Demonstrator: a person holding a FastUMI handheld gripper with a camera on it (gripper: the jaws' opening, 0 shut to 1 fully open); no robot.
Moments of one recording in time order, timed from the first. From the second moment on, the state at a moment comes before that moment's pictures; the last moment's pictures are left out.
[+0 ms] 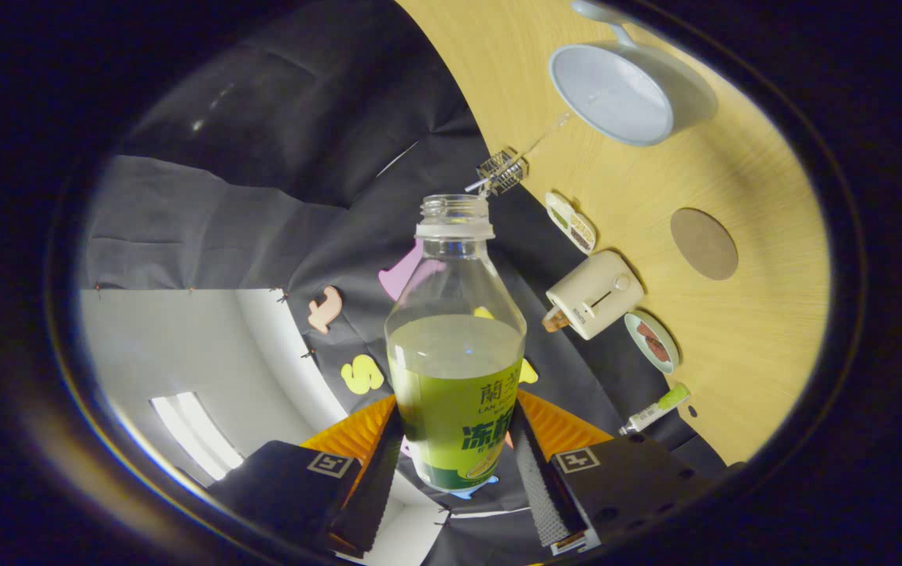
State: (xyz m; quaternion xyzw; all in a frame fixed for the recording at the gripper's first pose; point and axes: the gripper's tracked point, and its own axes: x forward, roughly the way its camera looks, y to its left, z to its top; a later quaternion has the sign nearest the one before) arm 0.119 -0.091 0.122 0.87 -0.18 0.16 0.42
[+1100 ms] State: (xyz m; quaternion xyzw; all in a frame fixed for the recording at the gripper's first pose) arm 0.117 -0.070 0.096 0.75 -0.13 0.12 0.64
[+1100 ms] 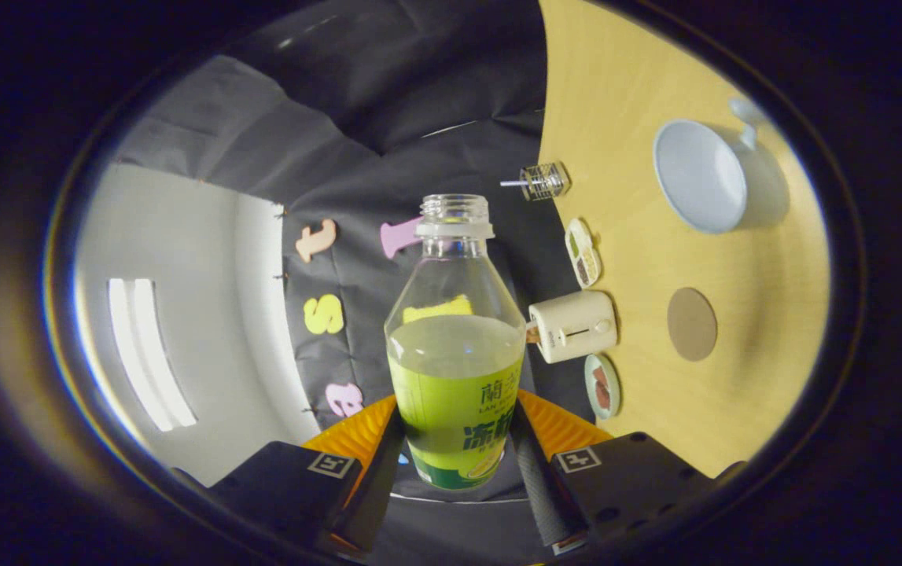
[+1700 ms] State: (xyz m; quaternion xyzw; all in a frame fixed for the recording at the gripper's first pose) arm 0.107 -0.052 0.059 0.42 -0.02 0.02 0.91
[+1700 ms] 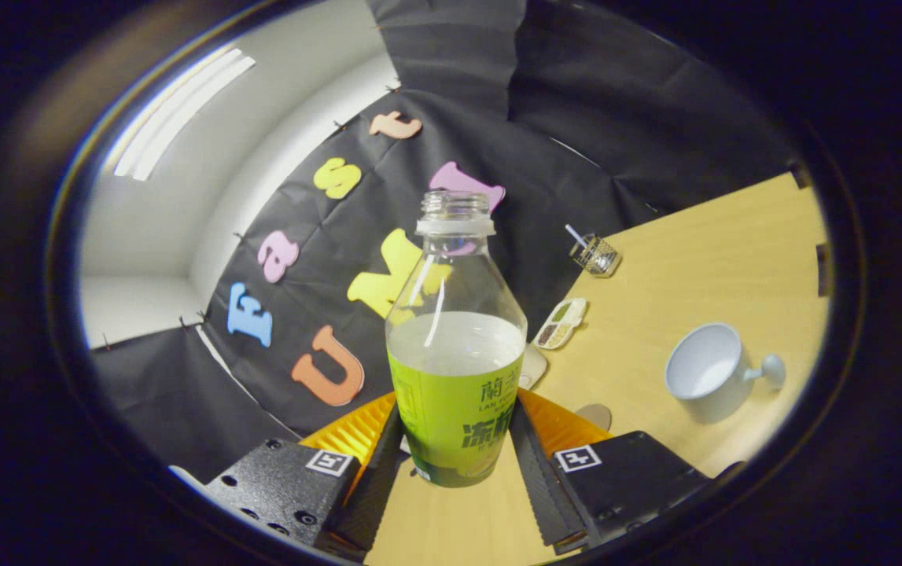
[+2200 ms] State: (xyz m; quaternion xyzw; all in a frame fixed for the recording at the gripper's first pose) arm 0.129 -0.057 0.046 0.15 0.04 -0.10 0.98
